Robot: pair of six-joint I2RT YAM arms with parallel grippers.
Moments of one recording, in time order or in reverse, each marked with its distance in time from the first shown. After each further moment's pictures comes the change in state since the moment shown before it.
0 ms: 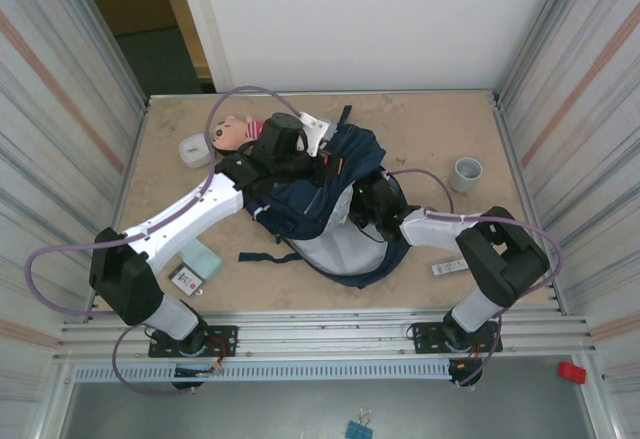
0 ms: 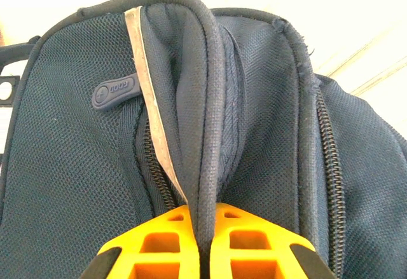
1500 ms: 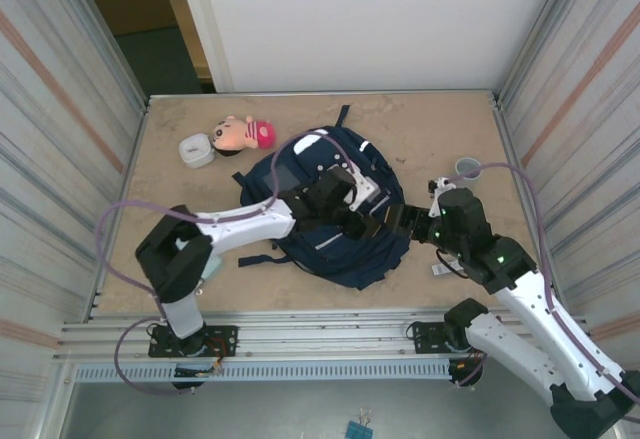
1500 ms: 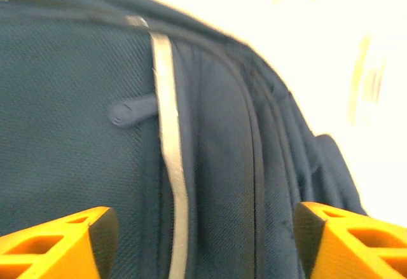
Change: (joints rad) left arm -0.219 0.212 -0.144 0.161 -0.144 0.162; right arm -0.095 -0.887 0.067 -0.963 0.001 -0.776
